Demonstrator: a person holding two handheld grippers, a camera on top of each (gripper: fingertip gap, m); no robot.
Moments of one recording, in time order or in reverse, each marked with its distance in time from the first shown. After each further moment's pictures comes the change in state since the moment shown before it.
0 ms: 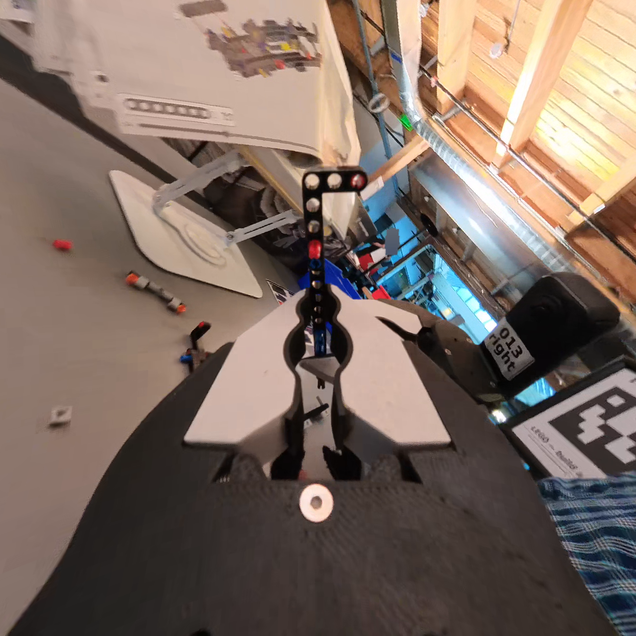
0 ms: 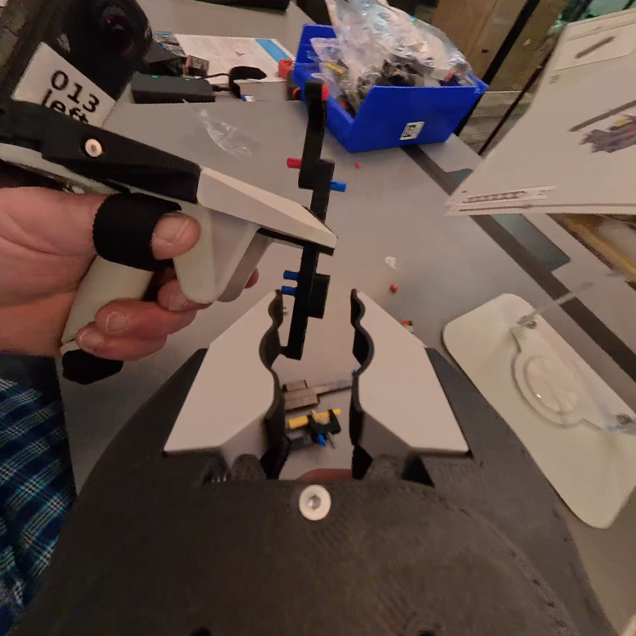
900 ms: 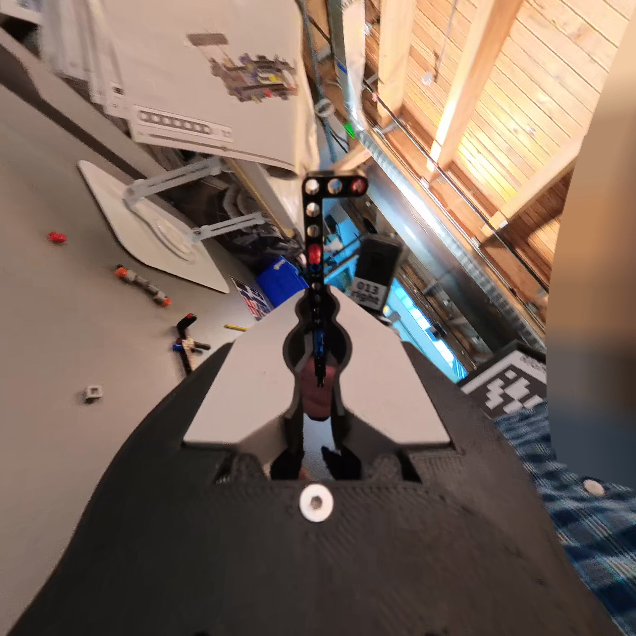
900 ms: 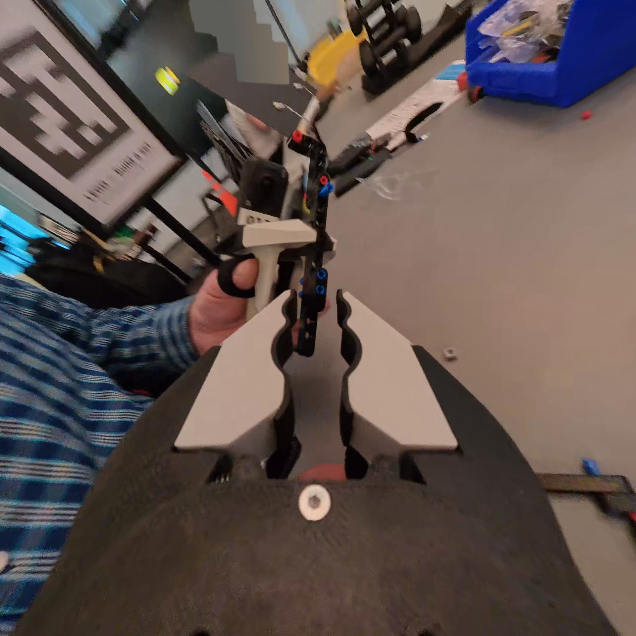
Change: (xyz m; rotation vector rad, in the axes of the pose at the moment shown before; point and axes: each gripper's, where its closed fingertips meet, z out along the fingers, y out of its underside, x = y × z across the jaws) left arm -0.005 -0.020 -0.045 -0.011 0.176 -0.105; right arm -0.049 -0.026 0.019 0.138 -0.660 0.578
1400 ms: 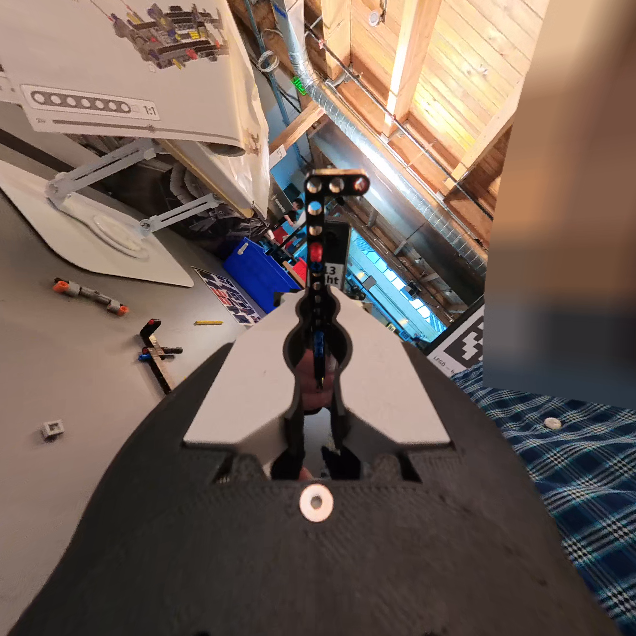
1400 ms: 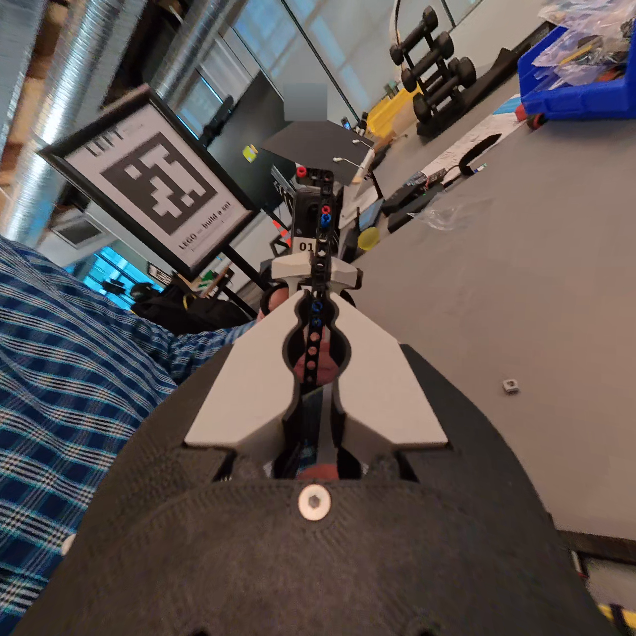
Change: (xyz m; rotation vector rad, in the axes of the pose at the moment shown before) left arm 0.021 0.009 0.005 -0.099 0.140 0.075; right arm -0.020 -0.017 -0.007 0.134 -0.193 0.113
